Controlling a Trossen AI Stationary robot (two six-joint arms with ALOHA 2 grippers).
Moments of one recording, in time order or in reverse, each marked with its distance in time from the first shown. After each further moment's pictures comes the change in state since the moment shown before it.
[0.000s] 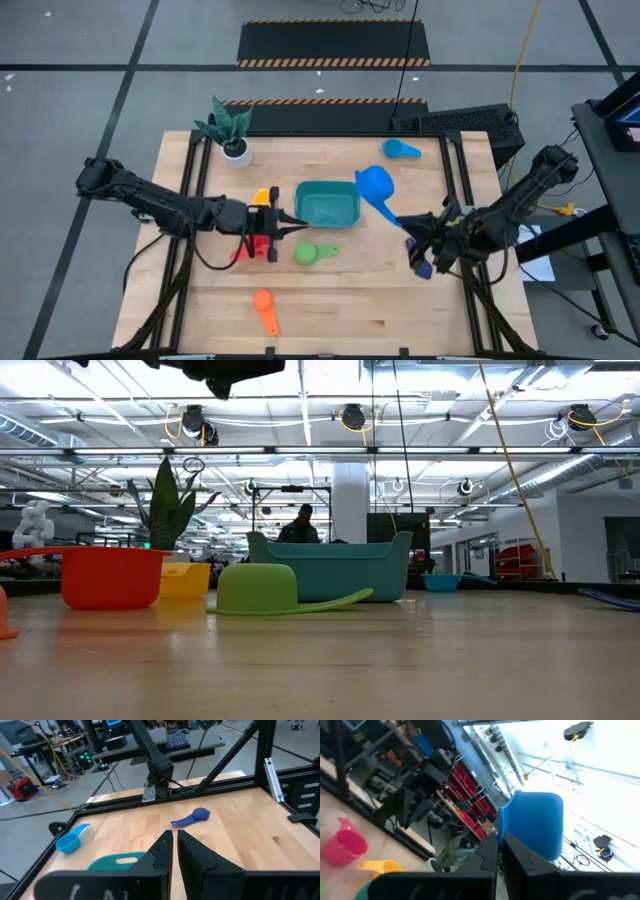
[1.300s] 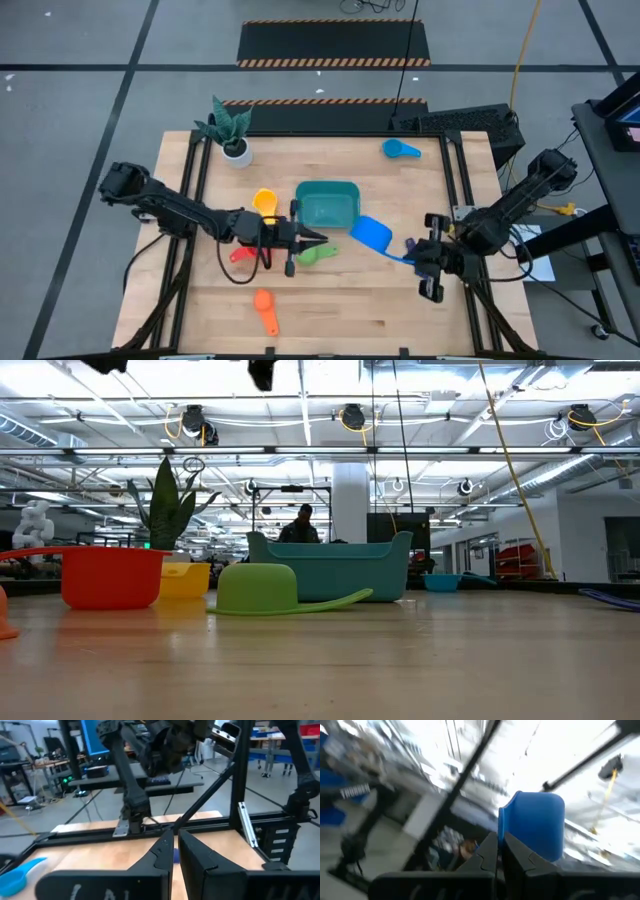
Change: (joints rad) left arm -0.059 0.289 0.096 0.378 0.049 -0.060; right arm -0.004 0.173 -0.099 0.450 -0.561 0.474
